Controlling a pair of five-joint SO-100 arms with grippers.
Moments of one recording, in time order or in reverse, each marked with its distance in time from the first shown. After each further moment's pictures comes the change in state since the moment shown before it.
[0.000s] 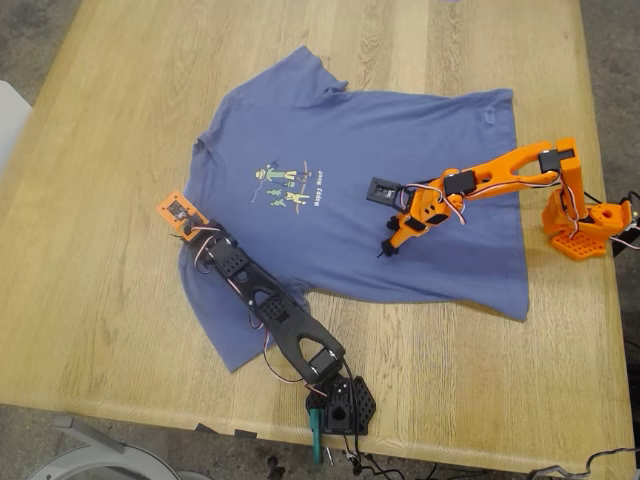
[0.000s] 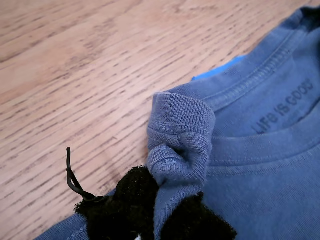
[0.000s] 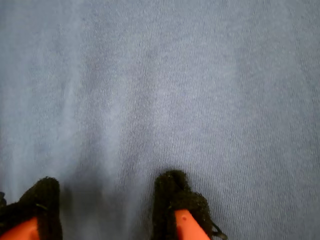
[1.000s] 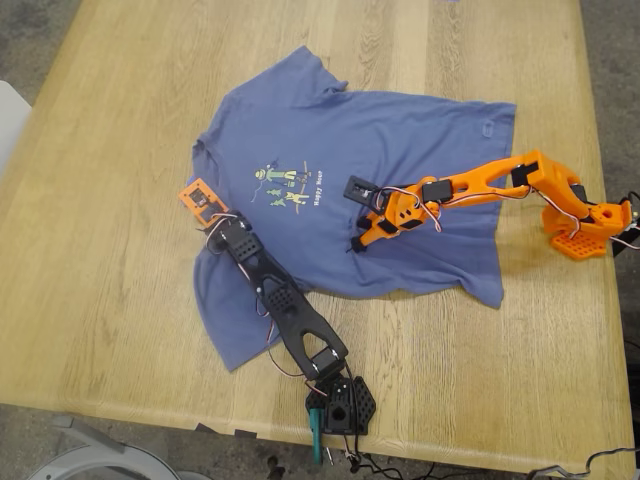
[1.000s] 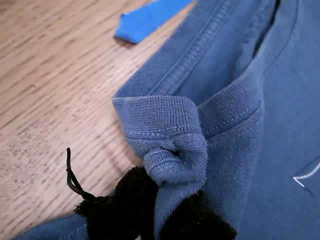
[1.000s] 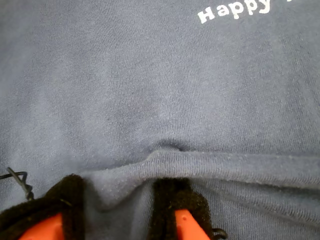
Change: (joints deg) arm 0 7.0 5.3 0.0 13.7 -1.0; arm 1 -1.2 -29.5 -33.0 3.7 1.2
